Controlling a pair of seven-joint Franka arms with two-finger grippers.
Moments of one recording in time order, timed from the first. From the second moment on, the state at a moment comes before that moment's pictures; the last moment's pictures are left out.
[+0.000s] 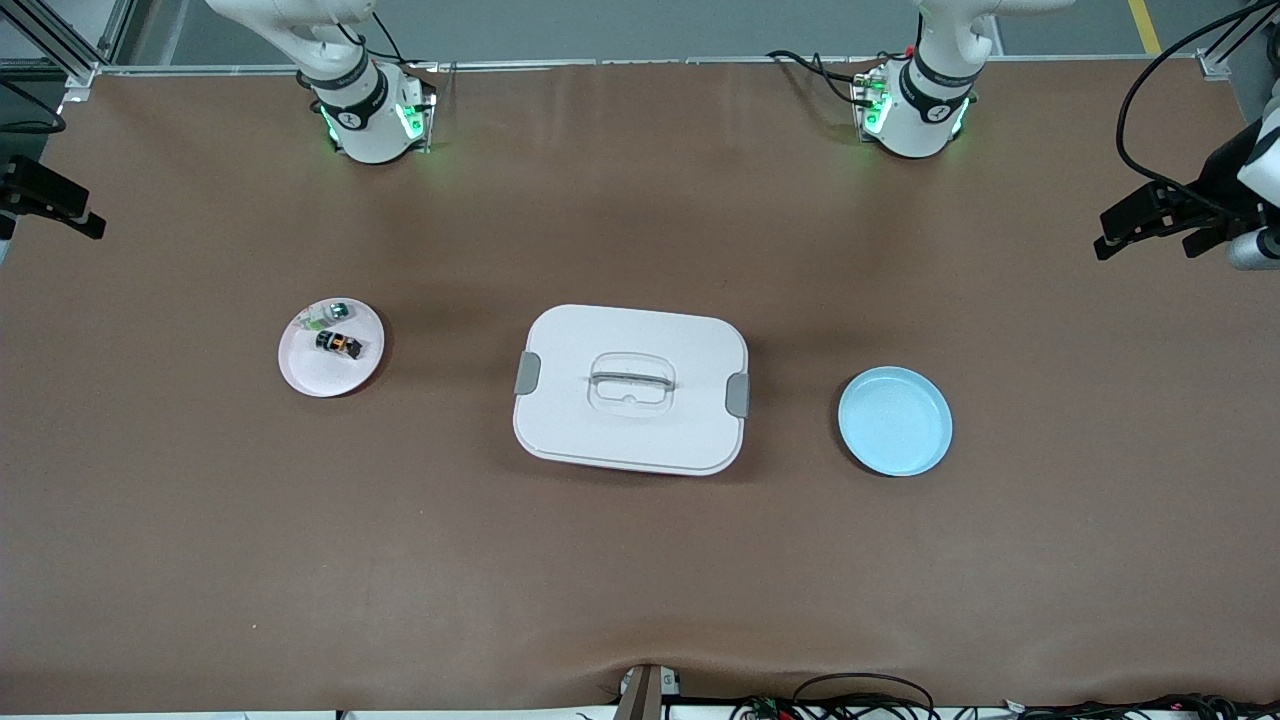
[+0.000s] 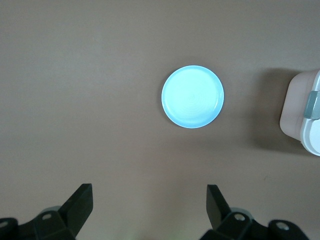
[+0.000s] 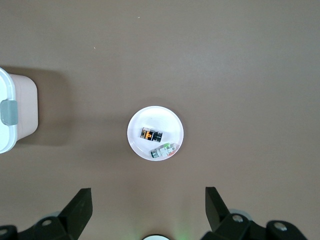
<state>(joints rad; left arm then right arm) -0.06 -0.06 0.04 -1.64 -0.03 1.57 -0.05 -0.06 -0.02 -0.05 -1.48 0.03 1.41 -0.08</state>
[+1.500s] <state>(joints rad) -0.06 -0.06 0.04 -1.63 -0.03 1.57 -0.05 -0.12 0.26 -0.06 -1.49 0.03 1.47 -0.08</state>
